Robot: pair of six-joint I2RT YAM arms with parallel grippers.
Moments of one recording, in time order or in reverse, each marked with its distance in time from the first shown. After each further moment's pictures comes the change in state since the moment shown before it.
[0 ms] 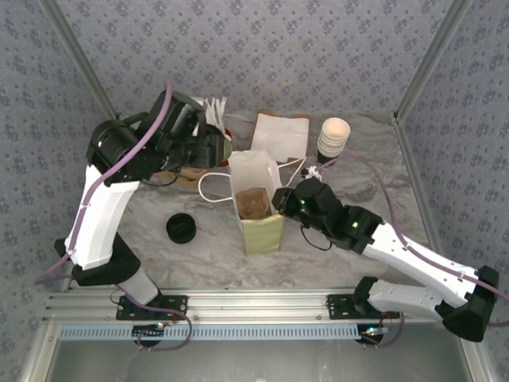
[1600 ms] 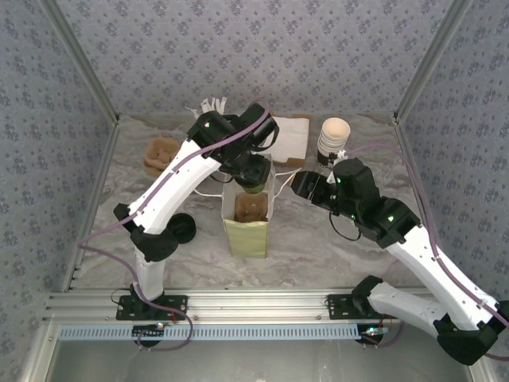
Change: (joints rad) left arm -0.051 0.310 -0.047 0.000 0.149 0.051; right arm -0.290 -0.101 0.145 -0.206 -0.248 -0.189
